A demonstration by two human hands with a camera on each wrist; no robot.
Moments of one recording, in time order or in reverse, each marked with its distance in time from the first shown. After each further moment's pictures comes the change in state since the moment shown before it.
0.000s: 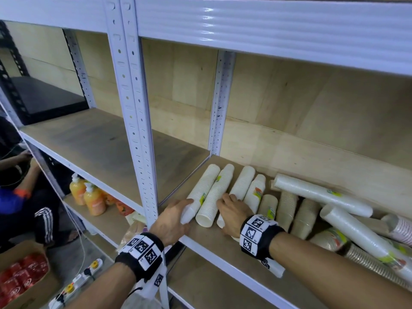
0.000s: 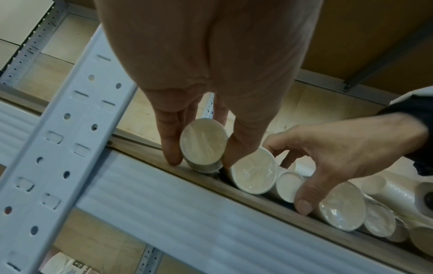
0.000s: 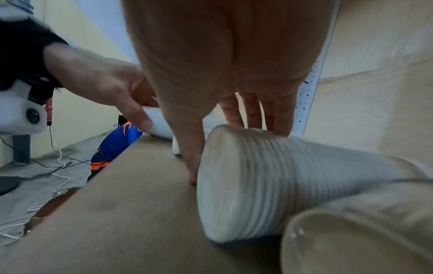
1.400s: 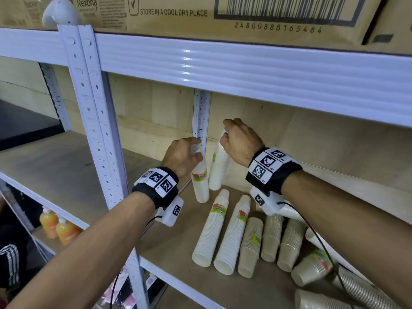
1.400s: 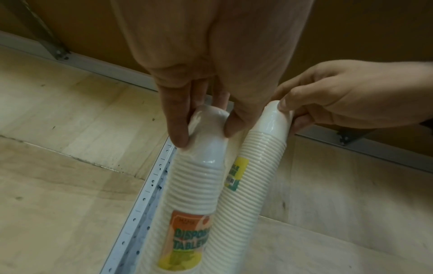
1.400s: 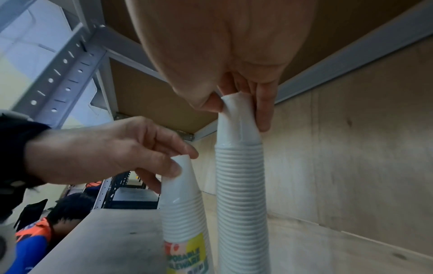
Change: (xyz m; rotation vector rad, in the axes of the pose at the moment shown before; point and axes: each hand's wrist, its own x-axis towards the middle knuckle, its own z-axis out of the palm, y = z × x) left_hand 0.139 0.145 -0.120 -0.060 0.368 0.172; right_hand 0.049 0.101 -0.199 0.229 0.598 0.155
